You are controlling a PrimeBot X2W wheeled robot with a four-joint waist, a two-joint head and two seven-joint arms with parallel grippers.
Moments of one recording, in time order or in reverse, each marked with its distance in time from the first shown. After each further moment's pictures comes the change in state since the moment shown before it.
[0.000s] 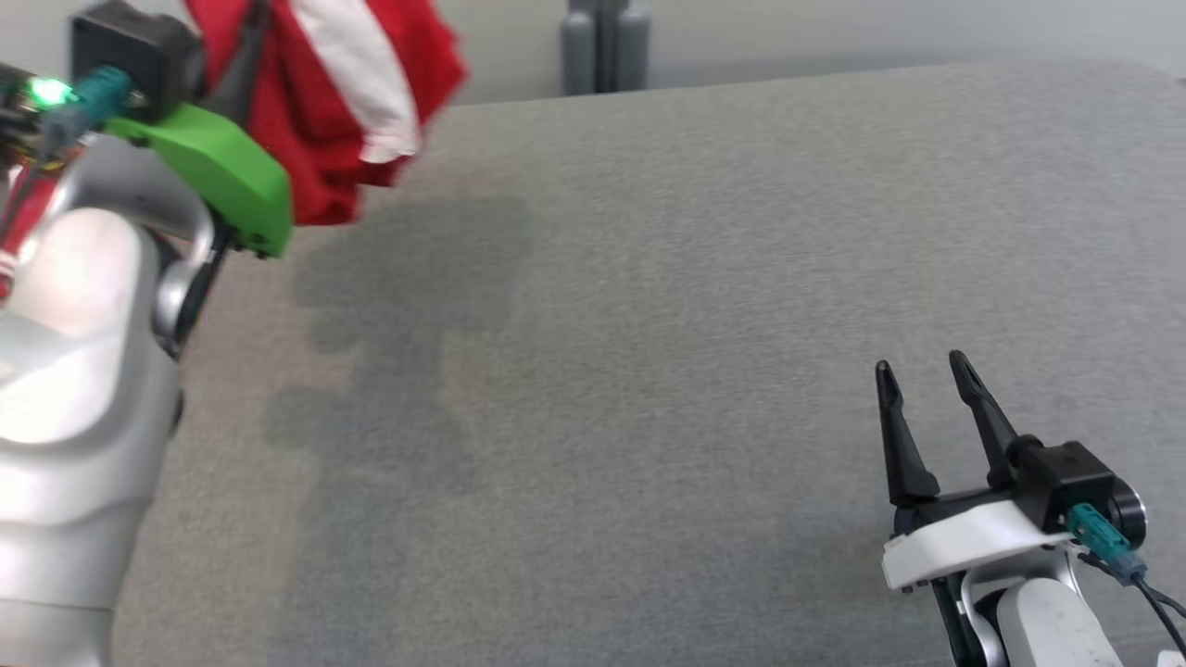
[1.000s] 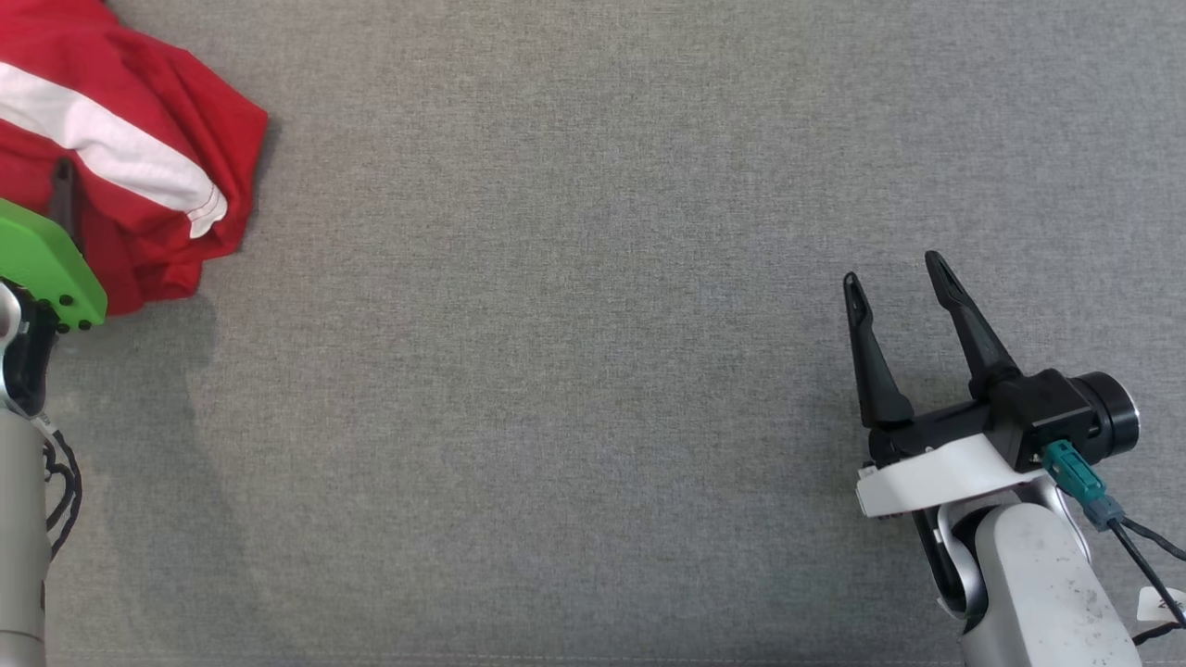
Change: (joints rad) left arm 0.091 0.010 0.409 0.301 -0.022 0.002 0.149; right arm -0.119 0.000 0.043 -0.070 -0.114 0.000 0.000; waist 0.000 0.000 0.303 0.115
